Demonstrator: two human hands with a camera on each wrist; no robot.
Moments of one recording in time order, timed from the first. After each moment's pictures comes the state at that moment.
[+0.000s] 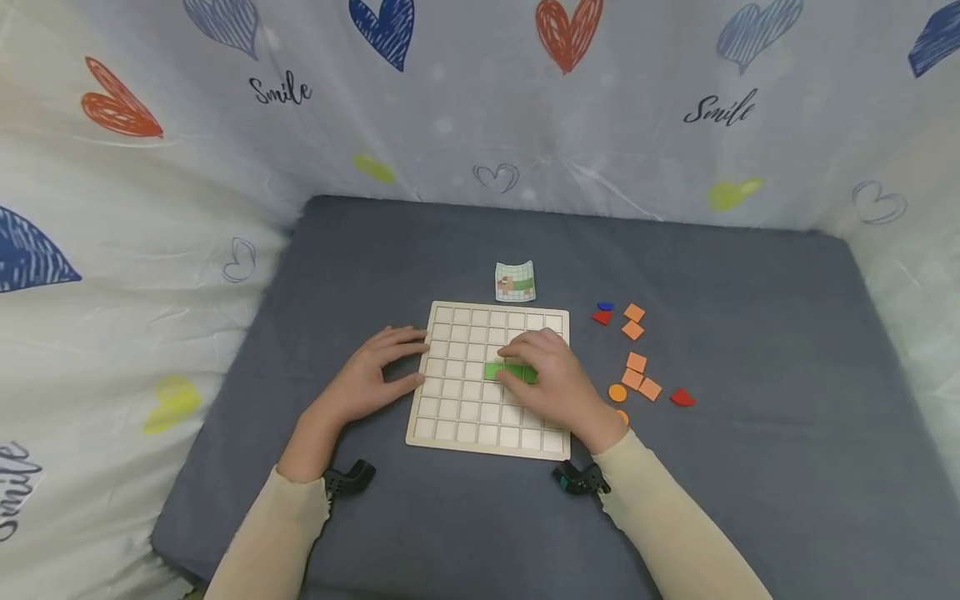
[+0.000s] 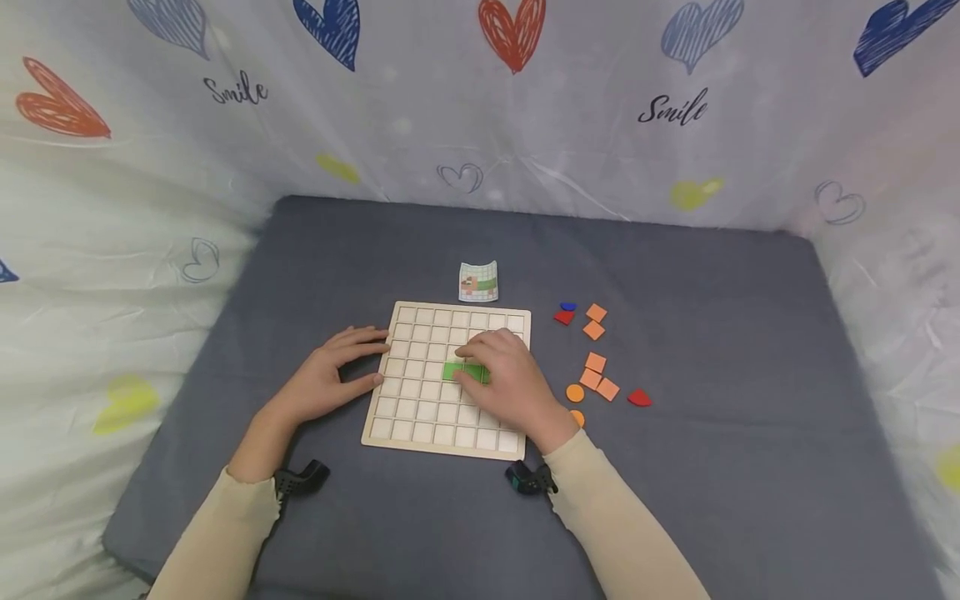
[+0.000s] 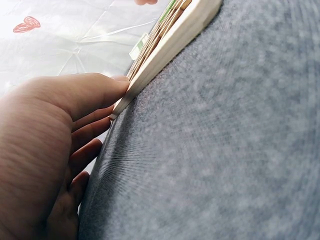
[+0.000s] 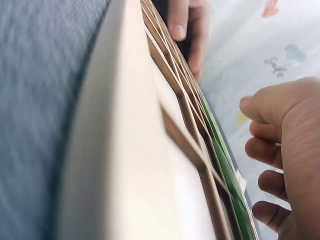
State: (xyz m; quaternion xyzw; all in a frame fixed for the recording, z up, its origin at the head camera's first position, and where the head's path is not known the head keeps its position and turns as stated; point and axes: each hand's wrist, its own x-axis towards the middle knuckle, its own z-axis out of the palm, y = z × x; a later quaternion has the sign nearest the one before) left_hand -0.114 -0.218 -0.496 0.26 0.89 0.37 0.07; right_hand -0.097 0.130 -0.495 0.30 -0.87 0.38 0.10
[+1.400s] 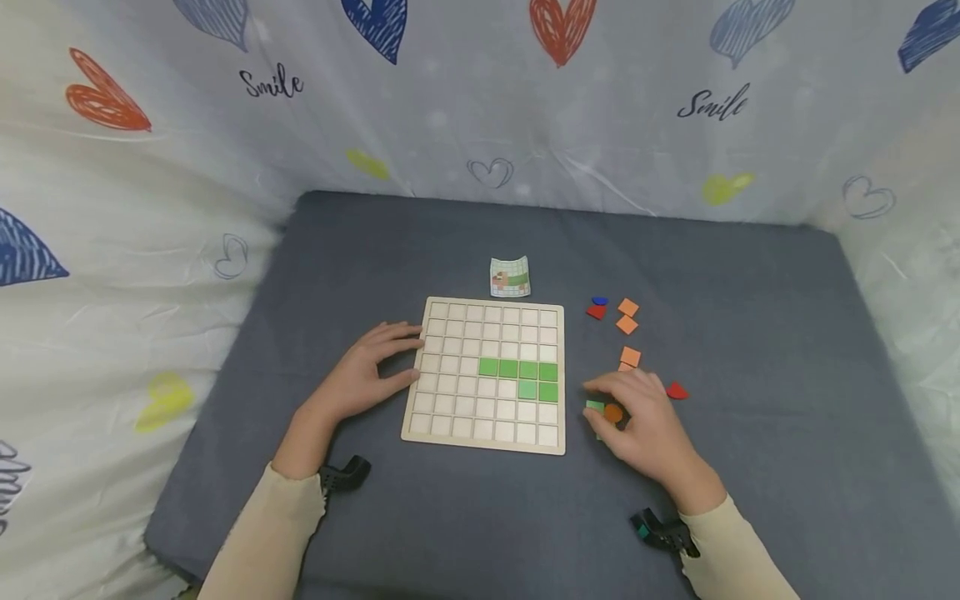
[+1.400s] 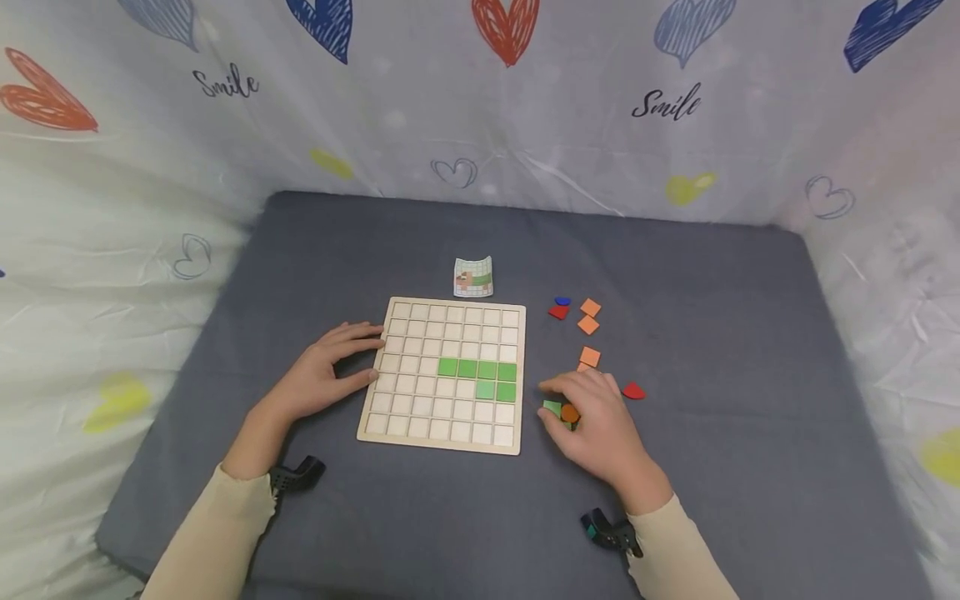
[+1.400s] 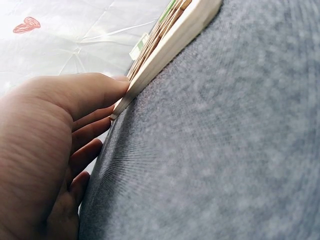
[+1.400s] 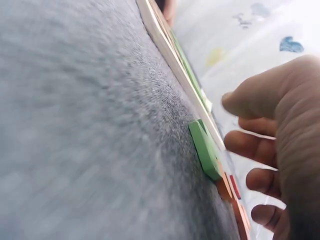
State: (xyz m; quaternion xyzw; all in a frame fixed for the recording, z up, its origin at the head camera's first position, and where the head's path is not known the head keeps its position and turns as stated) left_hand -0.116 -0.218 -0.500 0.27 0.89 0.37 0.06; right_hand -0.024 0.235 -0.497 0.22 -0.90 0.34 0.12
